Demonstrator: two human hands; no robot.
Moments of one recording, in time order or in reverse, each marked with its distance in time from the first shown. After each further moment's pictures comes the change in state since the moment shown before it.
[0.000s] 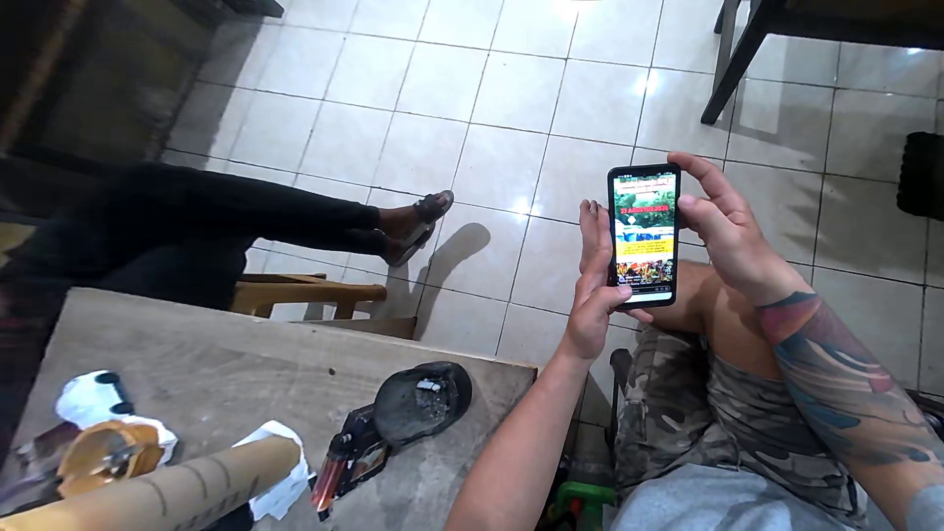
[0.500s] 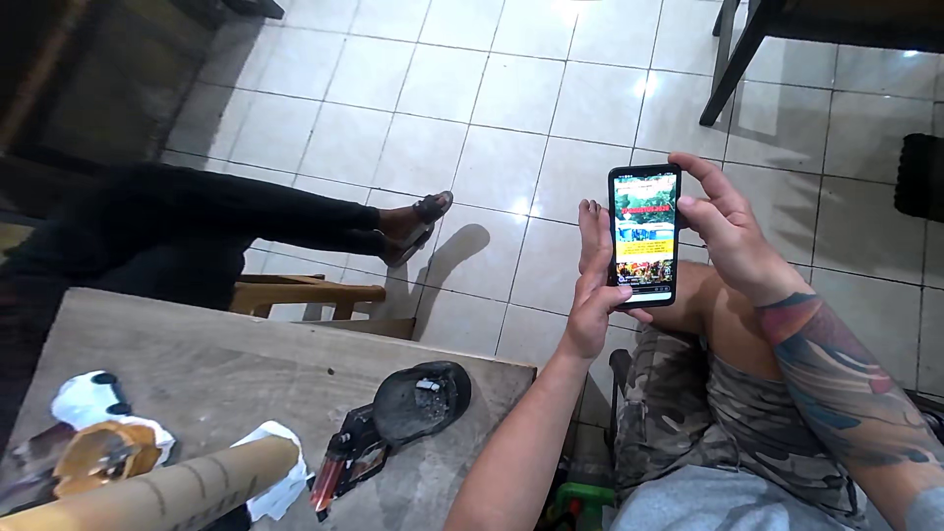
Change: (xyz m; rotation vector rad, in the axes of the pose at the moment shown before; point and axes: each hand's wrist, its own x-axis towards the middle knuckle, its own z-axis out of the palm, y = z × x) left_hand 0.000 0.000 0.001 0.010 -0.004 0.005; right_hand -0.002 -0.004 0.001 -0.015 0.008 0.010
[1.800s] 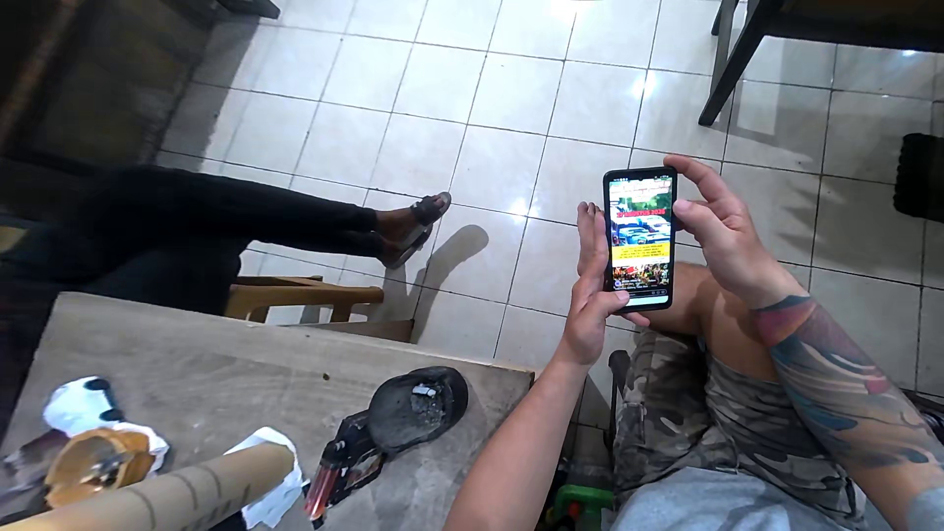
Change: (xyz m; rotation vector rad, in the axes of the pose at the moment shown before) left_hand -0.001 -0.001 -0.001 0.042 0.014 0.014; right_hand 0.003 0.004 0.001 0.025 -0.002 -0.034
